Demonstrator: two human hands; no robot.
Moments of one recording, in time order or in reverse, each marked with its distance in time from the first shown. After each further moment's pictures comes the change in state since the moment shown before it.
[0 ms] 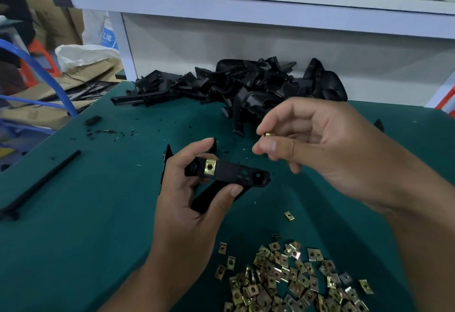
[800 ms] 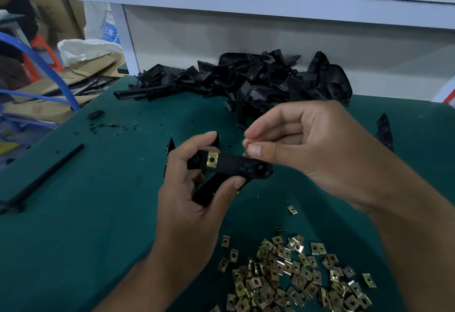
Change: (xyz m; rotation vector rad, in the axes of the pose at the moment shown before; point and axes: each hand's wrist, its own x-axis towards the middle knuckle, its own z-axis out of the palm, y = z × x) left_hand 0.000 -0.001 -0.002 0.046 0.000 0.043; right_hand 0.004 0.006 0.017 -0.020 0.049 0.028
